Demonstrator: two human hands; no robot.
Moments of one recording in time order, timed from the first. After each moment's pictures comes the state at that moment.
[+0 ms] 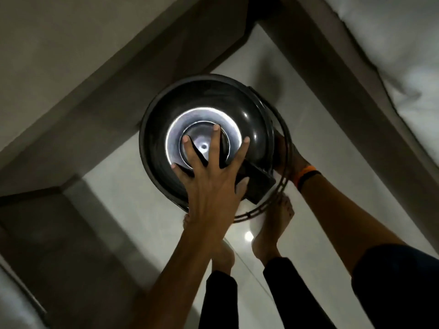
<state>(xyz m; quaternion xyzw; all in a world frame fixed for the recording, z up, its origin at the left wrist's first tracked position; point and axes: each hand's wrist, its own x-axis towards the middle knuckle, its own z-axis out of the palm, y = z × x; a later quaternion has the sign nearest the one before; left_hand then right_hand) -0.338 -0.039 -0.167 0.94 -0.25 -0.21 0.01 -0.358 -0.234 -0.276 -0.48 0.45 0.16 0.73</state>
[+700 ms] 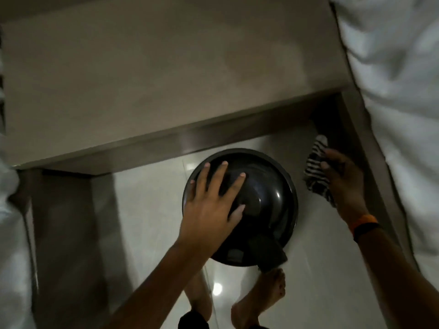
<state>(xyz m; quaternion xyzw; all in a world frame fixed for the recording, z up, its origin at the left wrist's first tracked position) -0.262 0.013 -0.130 0.97 -0.15 -0.17 0.12 -0.234 -0.283 -0.175 -0.77 0.32 0.07 0.55</state>
